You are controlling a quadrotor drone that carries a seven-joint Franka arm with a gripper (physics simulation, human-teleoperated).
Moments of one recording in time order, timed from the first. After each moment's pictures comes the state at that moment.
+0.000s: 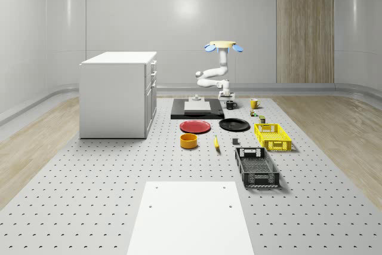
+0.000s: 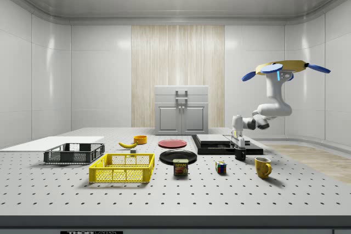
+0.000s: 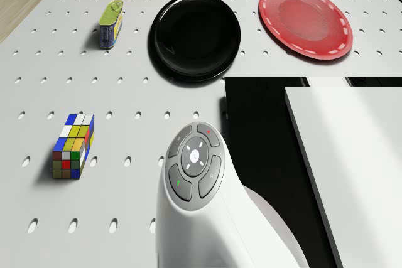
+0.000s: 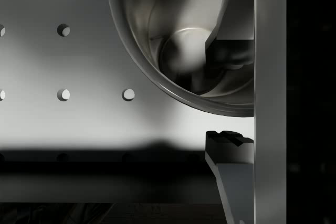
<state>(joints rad) -1.17 -1.31 1.11 -2.78 -2.09 1.48 1.63</state>
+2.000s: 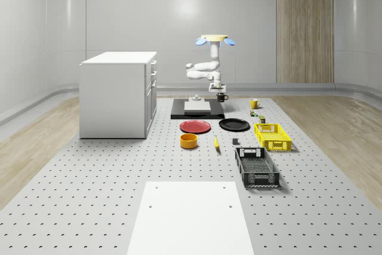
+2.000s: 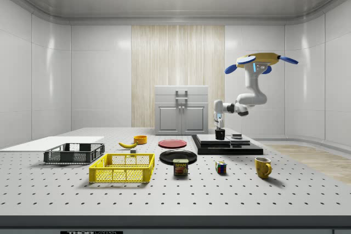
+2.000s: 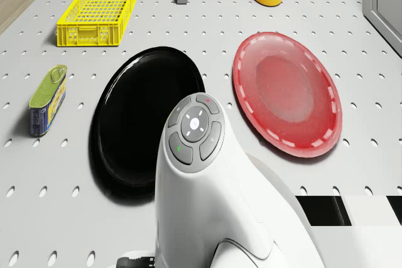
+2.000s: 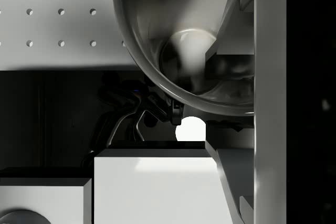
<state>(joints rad) -1.20 -1.38 1.24 -2.82 -1.94 1.49 1.67</state>
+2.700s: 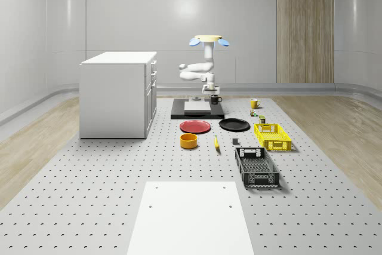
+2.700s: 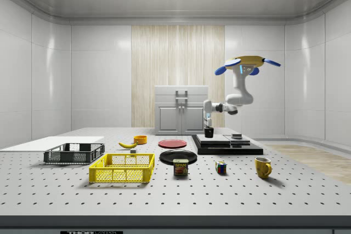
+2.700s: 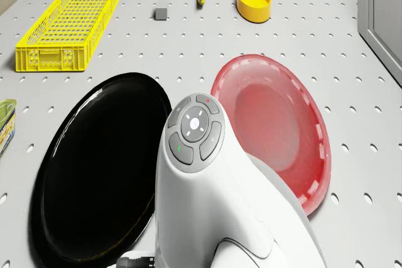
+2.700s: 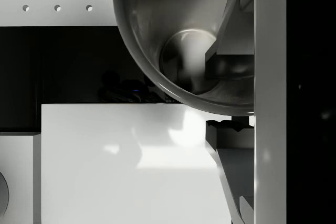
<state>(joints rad) -1.20 -1.40 1.25 -2.82 -1.92 1.51 1.68</state>
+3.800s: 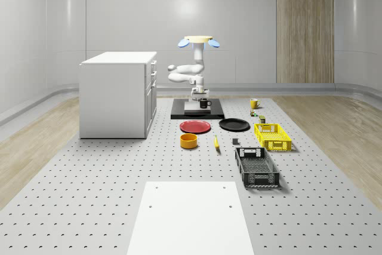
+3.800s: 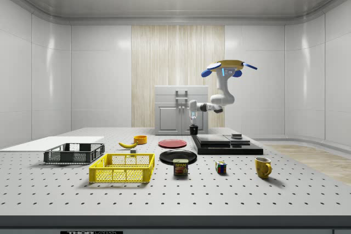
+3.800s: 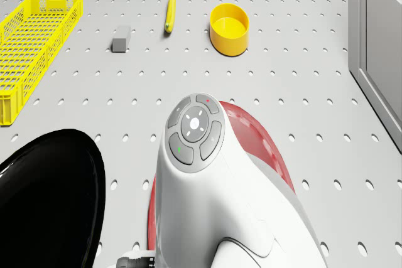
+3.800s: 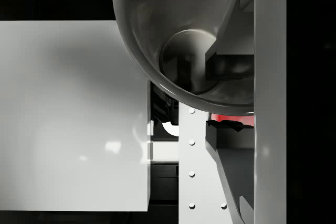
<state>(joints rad) -1.22 -1.44 1.25 -2.81 -1.91 1.54 1.69</state>
